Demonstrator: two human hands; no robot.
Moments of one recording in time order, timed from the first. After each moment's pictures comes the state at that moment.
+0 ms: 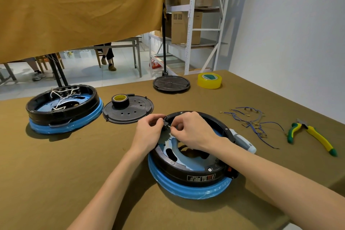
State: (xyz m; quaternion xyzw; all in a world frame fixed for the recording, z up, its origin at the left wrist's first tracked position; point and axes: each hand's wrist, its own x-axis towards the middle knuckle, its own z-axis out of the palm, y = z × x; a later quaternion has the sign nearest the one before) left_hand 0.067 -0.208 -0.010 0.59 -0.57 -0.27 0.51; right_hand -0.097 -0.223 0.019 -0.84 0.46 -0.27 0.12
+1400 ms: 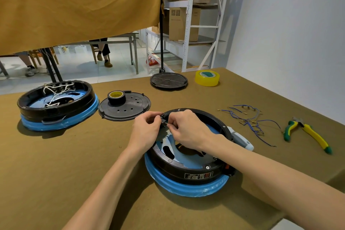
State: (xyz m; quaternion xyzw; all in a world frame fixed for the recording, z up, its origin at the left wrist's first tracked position) left_hand 0.065 -0.209 -0.014 0.59 -0.55 -0.28 0.53; right_hand -0.092 -0.222 0.019 -0.86 0.43 -0.26 0.08
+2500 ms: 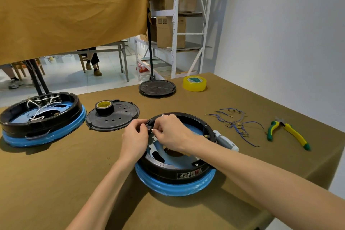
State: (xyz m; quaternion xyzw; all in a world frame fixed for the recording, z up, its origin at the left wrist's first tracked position) left_hand 0.053 -0.208 -0.012 0.63 -0.52 -0.27 0.51; right_hand -0.087 -0.231 0.024 -0.84 0.47 -0.24 0.13
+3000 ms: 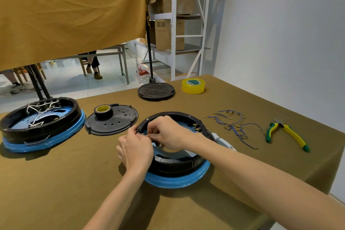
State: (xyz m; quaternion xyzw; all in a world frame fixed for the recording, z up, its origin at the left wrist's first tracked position) left_hand 0.026 -0.190 -0.009 0.75 -0.43 -0.21 0.46; right_hand -0.088 -0.240 0.035 -0.87 0.40 -0.19 0.19
